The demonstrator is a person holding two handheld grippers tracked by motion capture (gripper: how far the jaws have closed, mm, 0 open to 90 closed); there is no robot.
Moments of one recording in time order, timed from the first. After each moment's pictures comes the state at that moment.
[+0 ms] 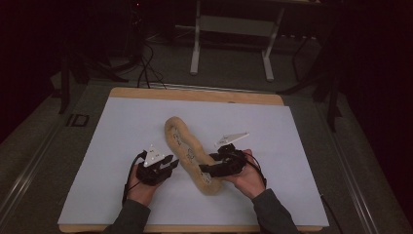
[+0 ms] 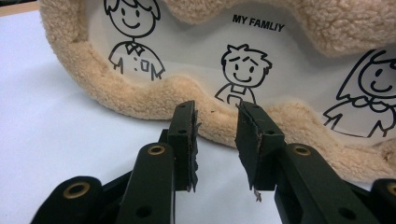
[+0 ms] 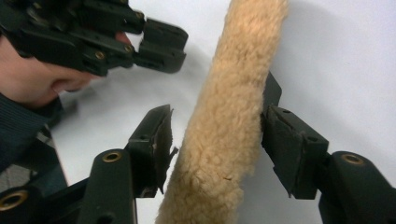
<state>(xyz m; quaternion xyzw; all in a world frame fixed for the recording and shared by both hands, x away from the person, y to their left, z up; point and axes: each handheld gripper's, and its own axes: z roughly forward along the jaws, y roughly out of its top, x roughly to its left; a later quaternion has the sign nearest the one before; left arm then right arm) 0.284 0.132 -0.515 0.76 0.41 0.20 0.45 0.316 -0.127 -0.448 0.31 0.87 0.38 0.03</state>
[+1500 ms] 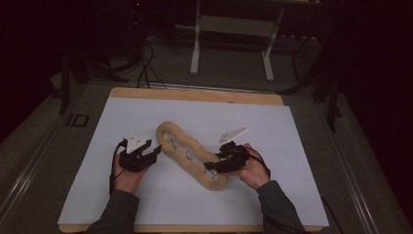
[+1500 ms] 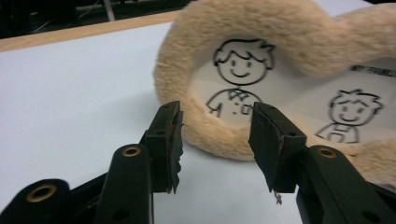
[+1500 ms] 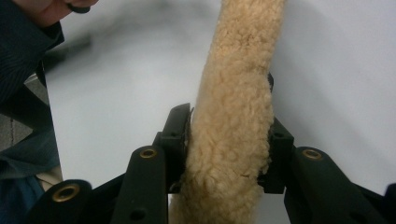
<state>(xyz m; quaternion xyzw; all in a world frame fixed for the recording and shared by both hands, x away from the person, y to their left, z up) 0.310 0.179 -0.499 0.72 0.47 0.26 0.44 0.337 -0.137 -0.451 0.23 0.90 0.37 0.01</state>
